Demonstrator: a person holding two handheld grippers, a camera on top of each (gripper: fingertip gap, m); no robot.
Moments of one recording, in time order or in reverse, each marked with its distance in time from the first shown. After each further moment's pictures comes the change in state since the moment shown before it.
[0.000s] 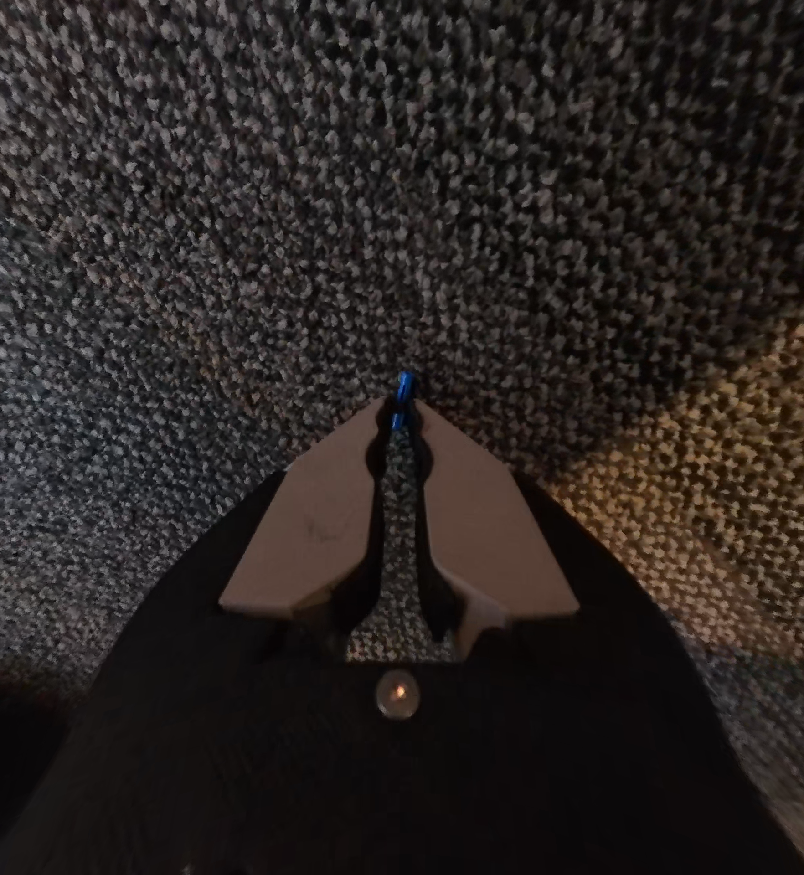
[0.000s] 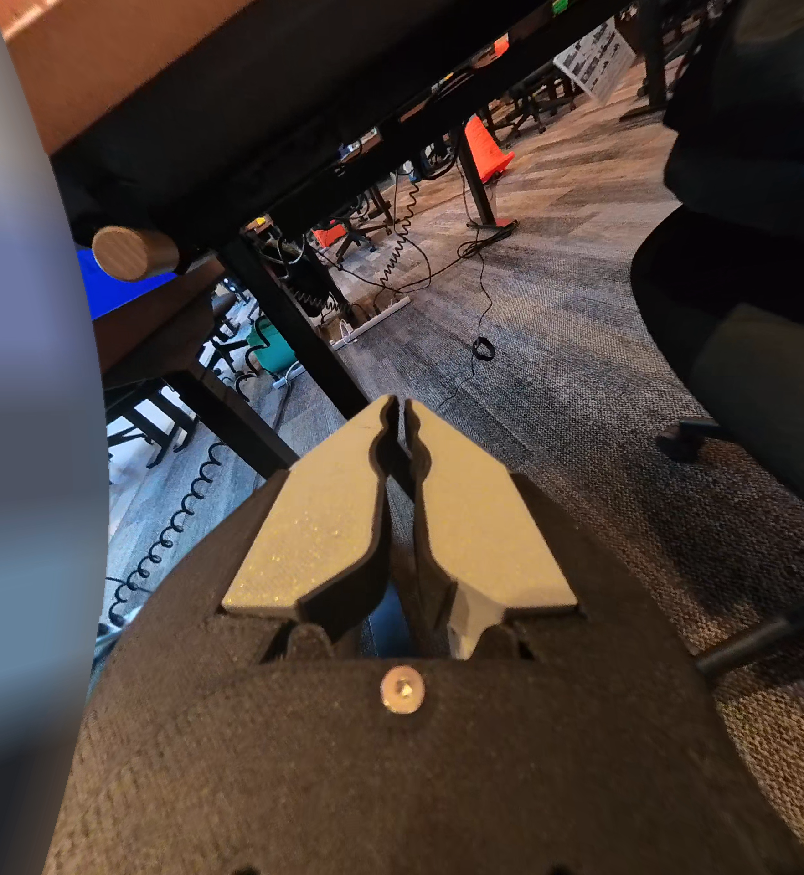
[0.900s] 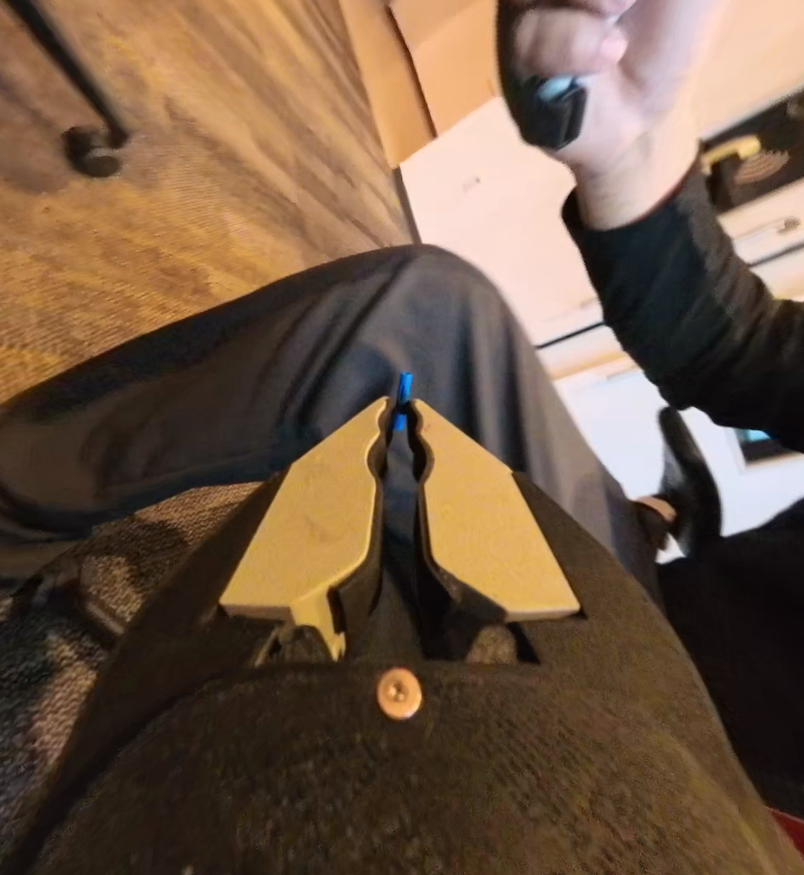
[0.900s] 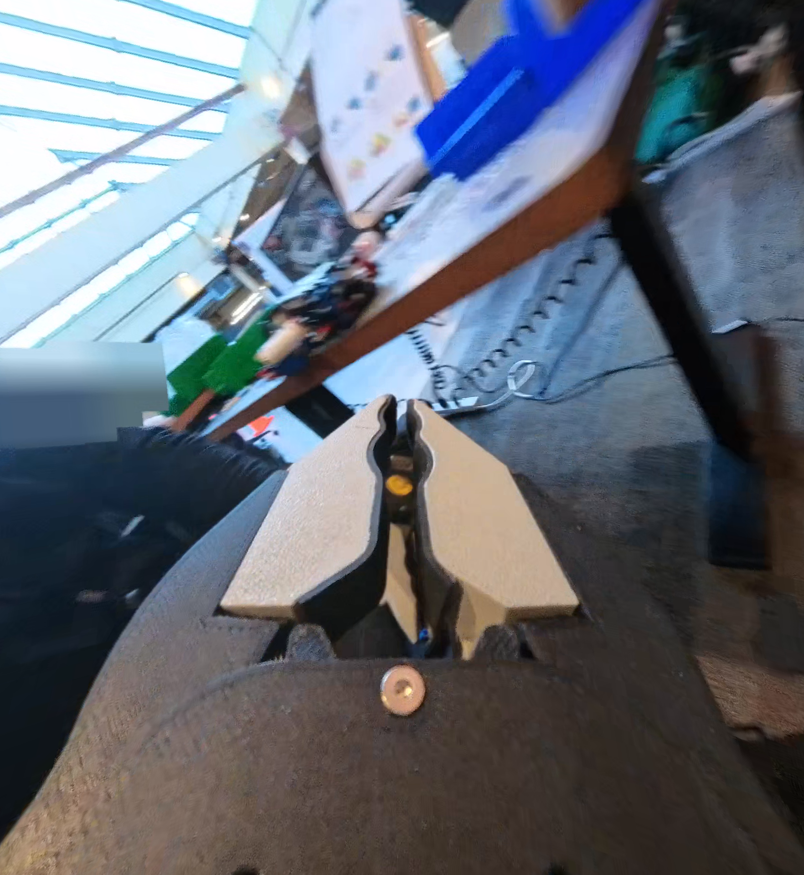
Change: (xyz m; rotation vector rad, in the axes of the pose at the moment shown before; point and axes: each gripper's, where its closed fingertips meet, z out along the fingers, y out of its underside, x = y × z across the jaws) left arm 0.302 -0.042 -0.539 0.124 1.463 0.411; right arm -0.212 0.025 -0.120 -0.438 -0.746 0.176
